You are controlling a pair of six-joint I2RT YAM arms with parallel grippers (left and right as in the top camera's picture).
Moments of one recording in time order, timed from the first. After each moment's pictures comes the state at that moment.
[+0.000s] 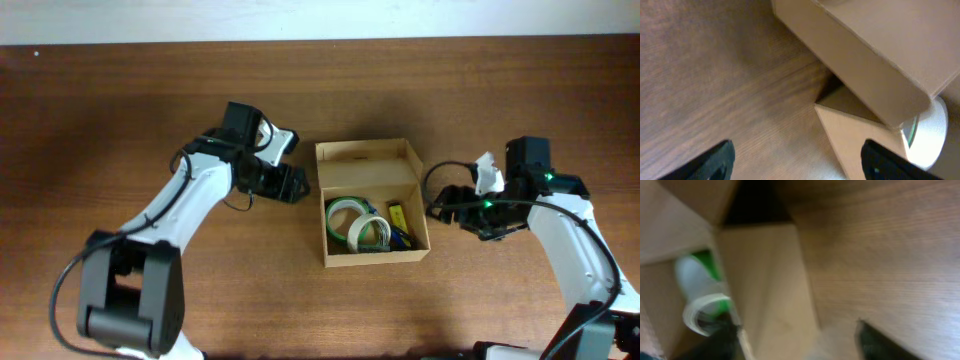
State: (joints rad) left arm -0.24 1.82 1.22 -0.66 0.50 0.01; right arm -0.17 1.47 0.96 -0.89 -0.50 0.11
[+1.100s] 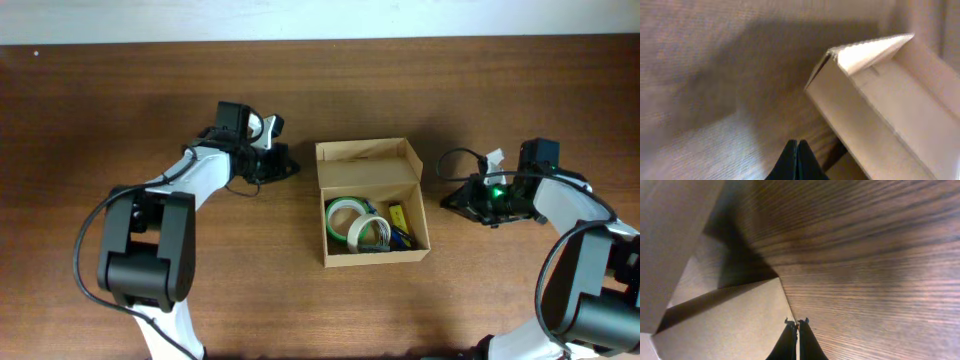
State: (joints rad) left arm -0.18 2.02 1.22 -0.31 0.68 -0.30; right arm -0.30 1.77 0.97 -0.67 -0.71 0.14
